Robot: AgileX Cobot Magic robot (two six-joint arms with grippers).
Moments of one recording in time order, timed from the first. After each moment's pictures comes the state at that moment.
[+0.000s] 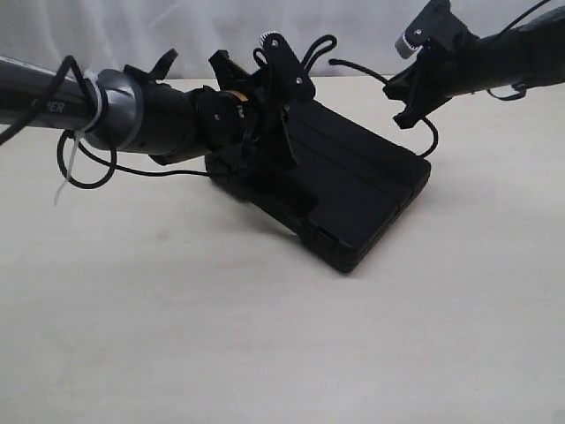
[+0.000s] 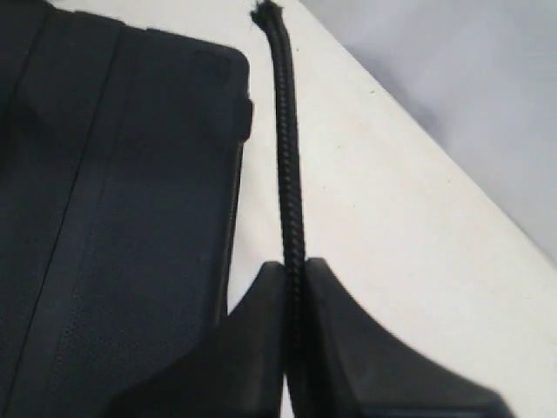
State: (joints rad) left arm -0.62 2.13 -1.33 -0.67 -0.25 1.26; right arm -0.01 2.05 -1.47 1.06 0.55 -1.79
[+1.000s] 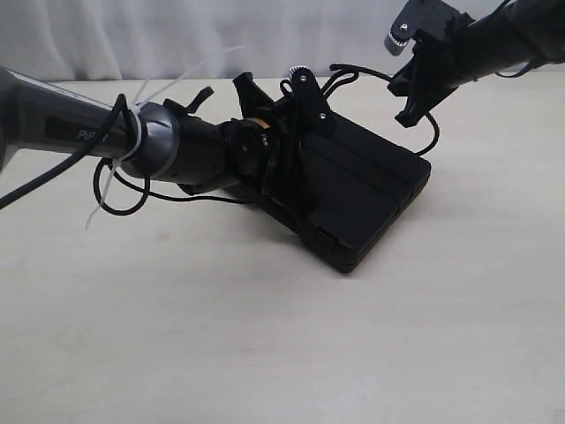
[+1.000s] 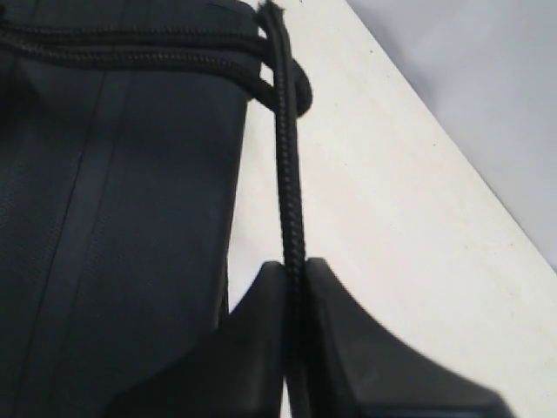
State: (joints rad) left arm -0.69 2.18 -1.33 -0.76 -0.35 1.36; right arm 0.06 1.97 -1.46 0.62 0.51 -1.42
